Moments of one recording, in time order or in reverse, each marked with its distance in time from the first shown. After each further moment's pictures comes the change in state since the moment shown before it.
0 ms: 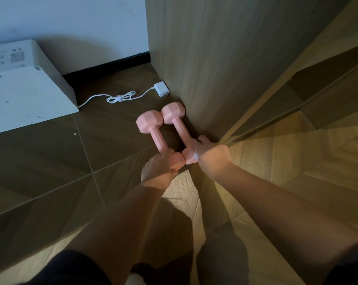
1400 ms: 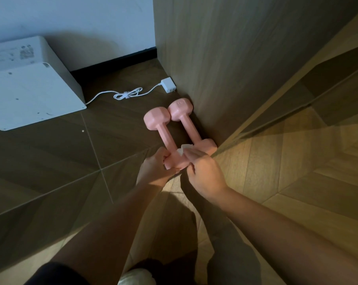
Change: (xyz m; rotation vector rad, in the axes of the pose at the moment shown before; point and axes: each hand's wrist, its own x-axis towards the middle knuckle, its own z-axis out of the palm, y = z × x) left_hand 0.004 -0.047 0.007 -0.182 0.064 0.077; right_hand -0.023 -0.048 0.030 0.548 0.210 0.024
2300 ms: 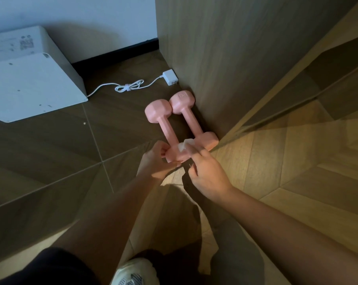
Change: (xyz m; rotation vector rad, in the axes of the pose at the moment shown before) left_hand -0.007 0.000 0.002 -0.156 0.016 -0.092; right_hand -0.017 -0.004 -0.013 0.003 -0.198 0.077
